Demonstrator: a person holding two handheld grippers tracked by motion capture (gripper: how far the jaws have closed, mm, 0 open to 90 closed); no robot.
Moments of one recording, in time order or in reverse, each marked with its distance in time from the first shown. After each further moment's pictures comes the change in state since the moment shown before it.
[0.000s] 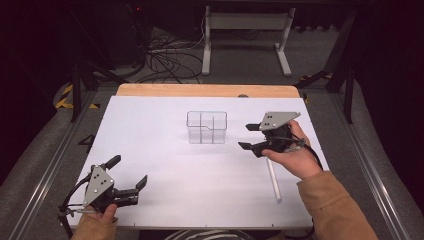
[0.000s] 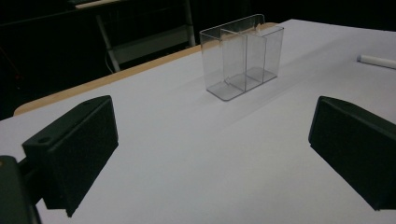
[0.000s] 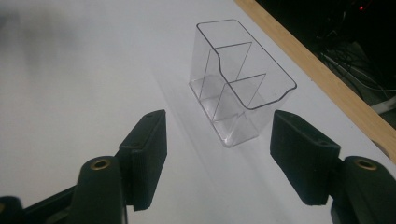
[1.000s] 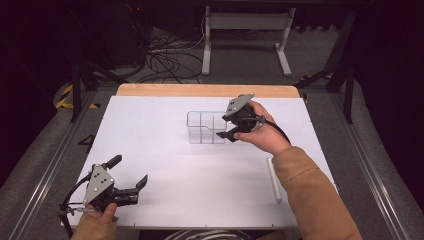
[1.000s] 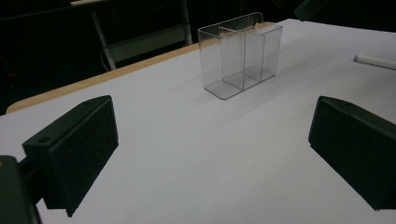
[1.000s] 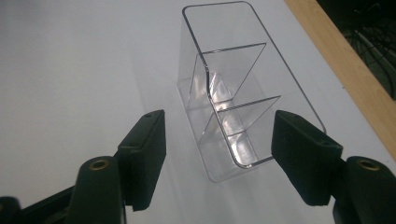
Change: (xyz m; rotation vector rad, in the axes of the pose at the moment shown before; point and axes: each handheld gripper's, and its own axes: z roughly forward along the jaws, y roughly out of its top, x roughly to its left) left arm 0.003 -0.002 0.003 0.002 -0.019 -0.013; right arm -0.031 0.037 0.087 0.173 0.089 -0.094
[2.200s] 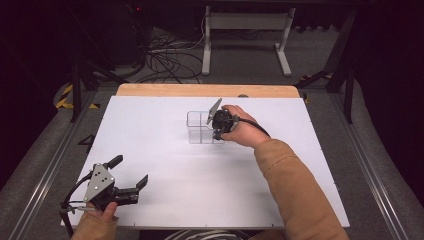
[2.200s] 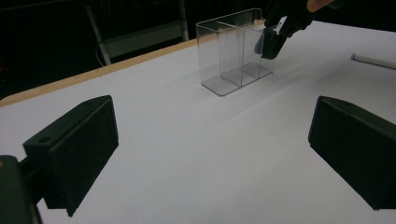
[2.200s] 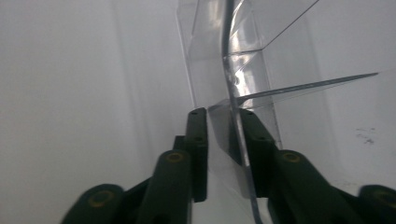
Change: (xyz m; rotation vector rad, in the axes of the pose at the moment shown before) left arm 0.003 -0.003 0.004 0.014 -0.016 -0.015; right arm -0.009 0.009 0.072 0.350 0.090 -0.090
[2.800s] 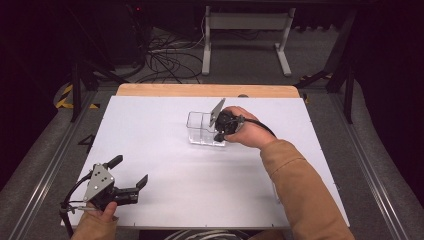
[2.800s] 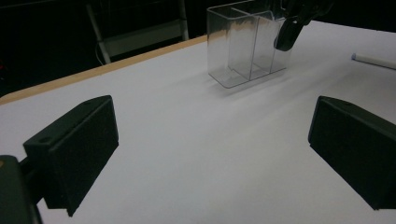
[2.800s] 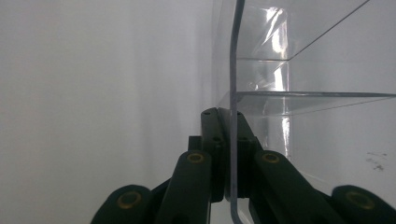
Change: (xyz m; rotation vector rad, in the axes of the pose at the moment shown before) left arm 0.000 -0.001 0.000 0.000 -0.001 -0.009; right arm 0.012 -0.003 -0.021 -0.025 0.082 -0.058
